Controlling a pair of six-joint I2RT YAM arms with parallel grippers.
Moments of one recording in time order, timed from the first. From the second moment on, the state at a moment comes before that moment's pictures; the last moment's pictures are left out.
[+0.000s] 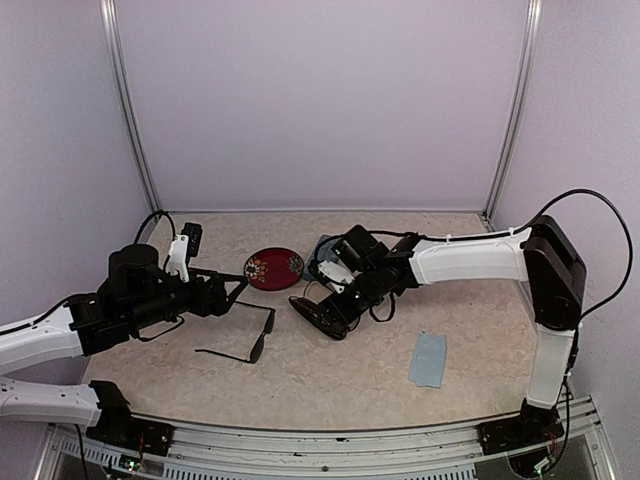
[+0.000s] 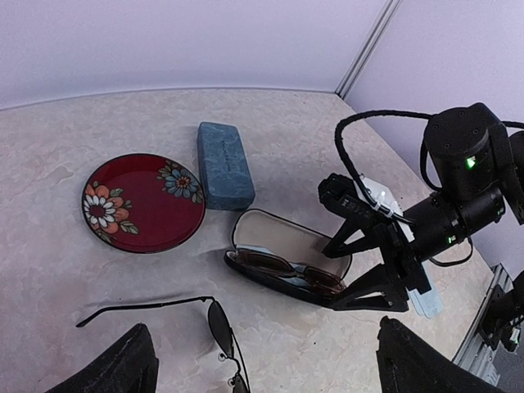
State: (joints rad) left arm -0.78 0.87 0.56 -0.01 -0.09 -0.40; right arm 0.90 1.93 1.37 -0.44 -0.13 0.11
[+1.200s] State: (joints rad) left arm -0.79 0.87 0.56 0.00 -0.10 -0.40; right arm 1.01 2.09 1.53 -0.60 0.09 0.13
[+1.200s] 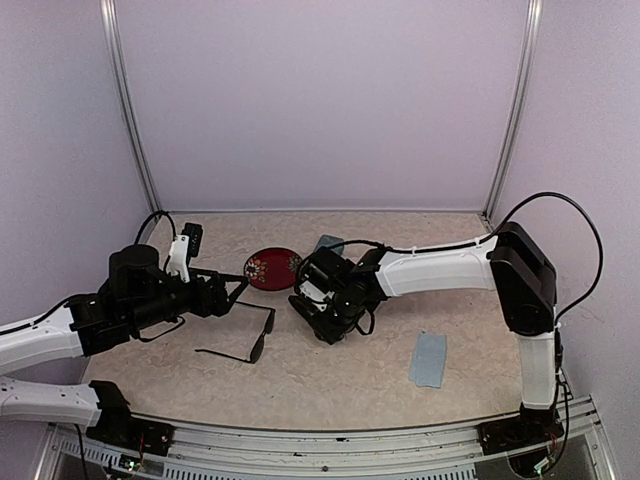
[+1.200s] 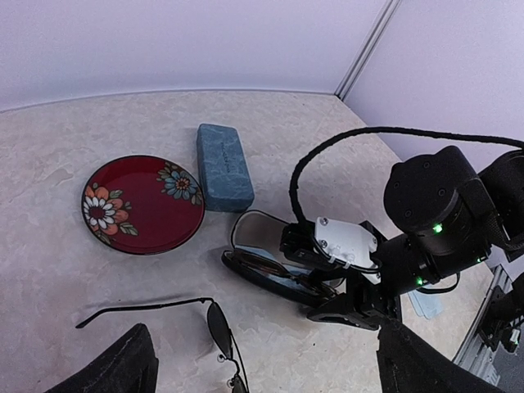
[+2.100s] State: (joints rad) left arm -0.85 0.93 0.54 0.04 -0.14 -0.41; right arm 0.99 1.85 1.41 -0.55 0.15 0.12
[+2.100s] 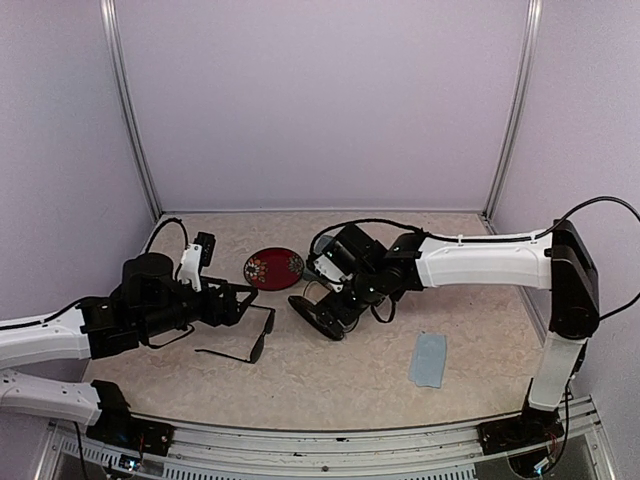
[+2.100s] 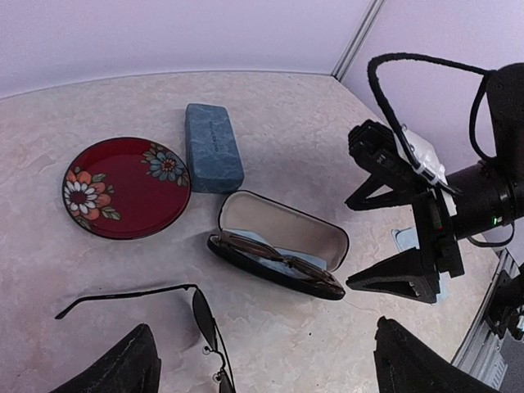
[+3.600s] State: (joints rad) left arm -1.02 1.77 0.81 0.34 -0.20 -0.75; right arm 0.71 1.94 1.25 -0.23 -0.39 0.15
